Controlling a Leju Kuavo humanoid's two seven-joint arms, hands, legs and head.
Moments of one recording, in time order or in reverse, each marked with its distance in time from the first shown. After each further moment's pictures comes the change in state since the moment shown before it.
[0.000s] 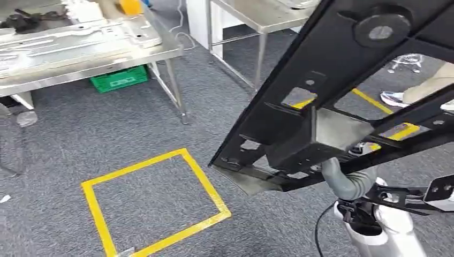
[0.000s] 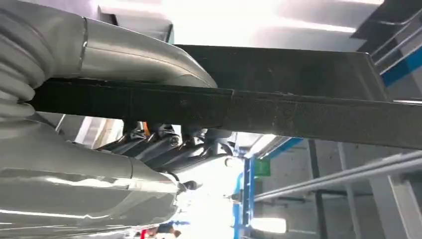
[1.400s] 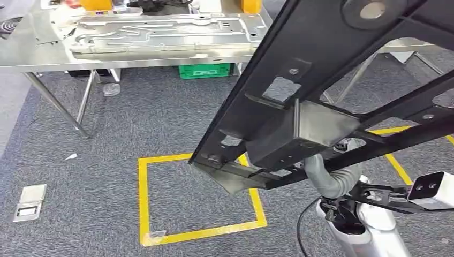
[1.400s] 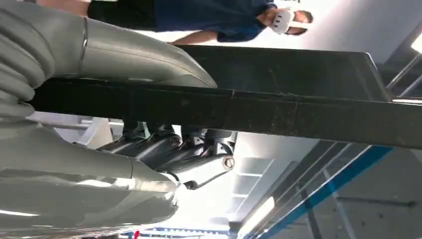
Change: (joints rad) left arm -0.007 0.003 0.000 0.001 0.000 -0.018 -0.040; right arm -0.039 0.044 0.071 -0.008 0.003 -0.083 0.002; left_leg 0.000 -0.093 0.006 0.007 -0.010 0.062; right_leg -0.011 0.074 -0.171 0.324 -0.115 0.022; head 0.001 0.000
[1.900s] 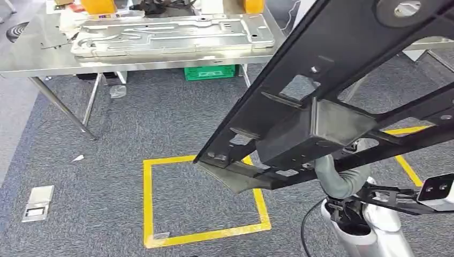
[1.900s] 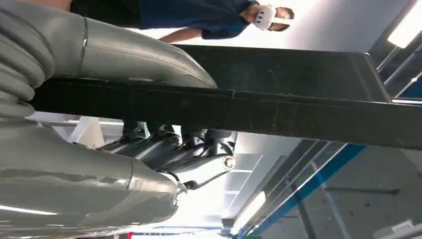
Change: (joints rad) left arm 0.005 0.000 0.000 0.000 0.000 -0.011 -0.012; right arm 0.024 -0.002 -0.033 -0.008 -0.018 0.034 -0.010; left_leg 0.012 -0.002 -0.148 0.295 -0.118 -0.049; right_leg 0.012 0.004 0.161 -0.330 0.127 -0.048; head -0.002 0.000
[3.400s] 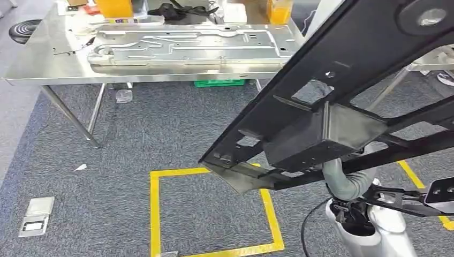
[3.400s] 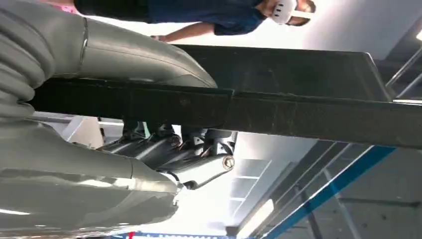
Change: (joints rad) left arm 0.000 0.005 -0.001 0.000 0.000 -0.005 -0.014; right arm 0.030 -0.007 -0.049 -0.009 -0.009 0.032 -0.010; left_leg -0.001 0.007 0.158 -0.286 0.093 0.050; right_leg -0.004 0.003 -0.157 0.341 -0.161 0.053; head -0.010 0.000
